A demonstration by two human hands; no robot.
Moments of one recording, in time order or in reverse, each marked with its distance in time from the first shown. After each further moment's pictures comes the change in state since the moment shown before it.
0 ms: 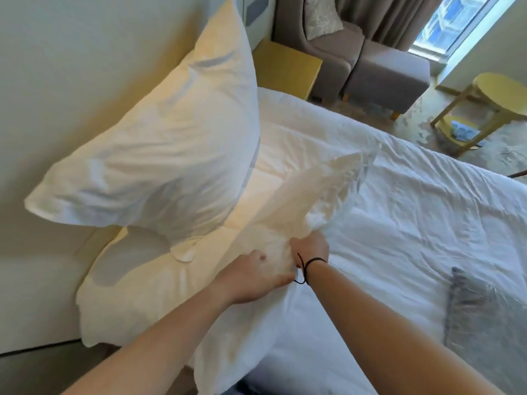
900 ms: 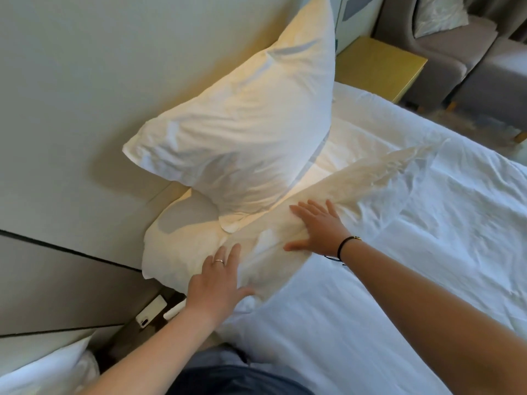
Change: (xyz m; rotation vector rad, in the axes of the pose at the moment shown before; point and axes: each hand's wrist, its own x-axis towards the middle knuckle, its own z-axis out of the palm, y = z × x) left_hand -0.060 -0.074 0.066 0.452 0.459 -0.329; right_hand 0.056 -0.009 0.015 -0.804 -0.419 -1.239
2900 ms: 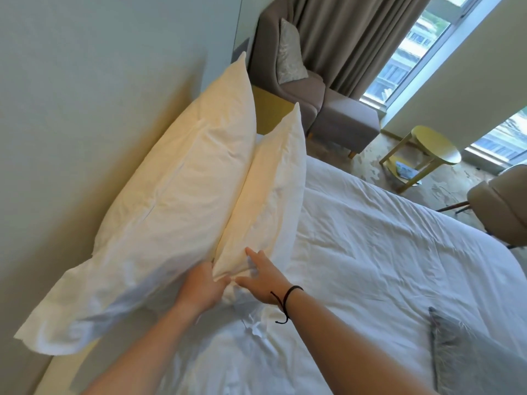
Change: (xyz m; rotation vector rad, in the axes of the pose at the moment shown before) left_hand 0.272 -0.018 -0.087 -0.729 -0.126 0.288; right_hand 0.128 -0.089 -0.061 0.780 0.016 0.769
